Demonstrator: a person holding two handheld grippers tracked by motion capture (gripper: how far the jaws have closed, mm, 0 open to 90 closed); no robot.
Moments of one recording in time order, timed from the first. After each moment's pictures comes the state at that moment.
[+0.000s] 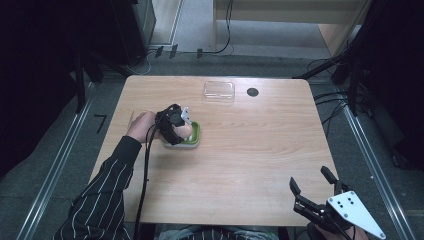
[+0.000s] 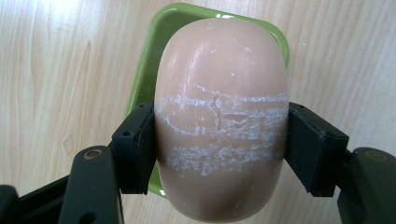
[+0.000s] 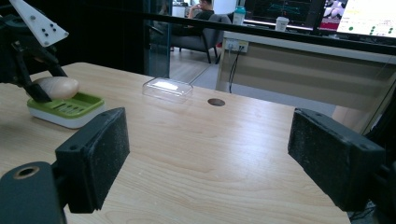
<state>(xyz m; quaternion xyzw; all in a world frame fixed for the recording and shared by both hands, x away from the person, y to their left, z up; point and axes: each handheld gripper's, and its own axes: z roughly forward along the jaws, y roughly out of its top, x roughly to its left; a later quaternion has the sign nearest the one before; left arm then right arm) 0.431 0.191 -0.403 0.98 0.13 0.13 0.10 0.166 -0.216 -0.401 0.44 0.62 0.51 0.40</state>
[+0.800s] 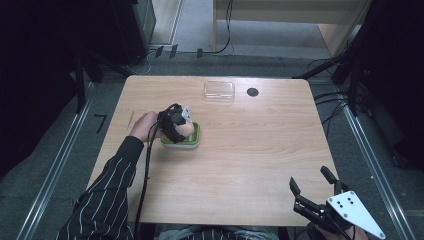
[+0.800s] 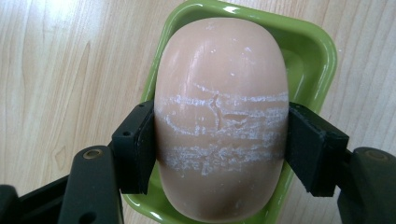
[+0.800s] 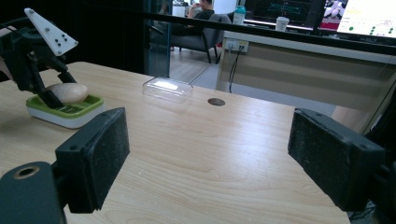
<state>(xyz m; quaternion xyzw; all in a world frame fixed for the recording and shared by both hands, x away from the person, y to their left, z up) 0.446 0.193 -0.423 0.97 0.14 0.14 0.12 0.166 -0.216 -0.401 0.44 0.62 0.51 0.40</state>
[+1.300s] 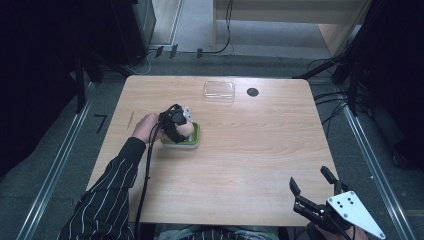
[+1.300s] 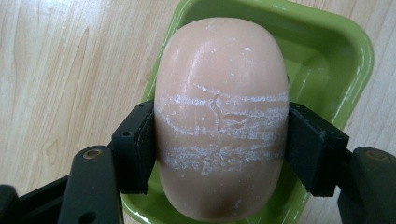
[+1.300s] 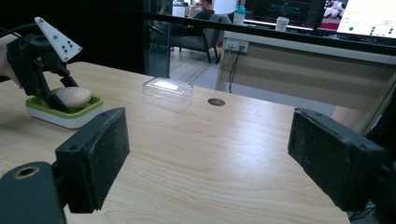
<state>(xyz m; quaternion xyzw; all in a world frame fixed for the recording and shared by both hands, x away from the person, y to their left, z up) 0.451 0.192 -0.434 0.97 0.17 0.13 0.11 0.166 -0.216 -0.401 0.44 0.62 0.51 0.40</state>
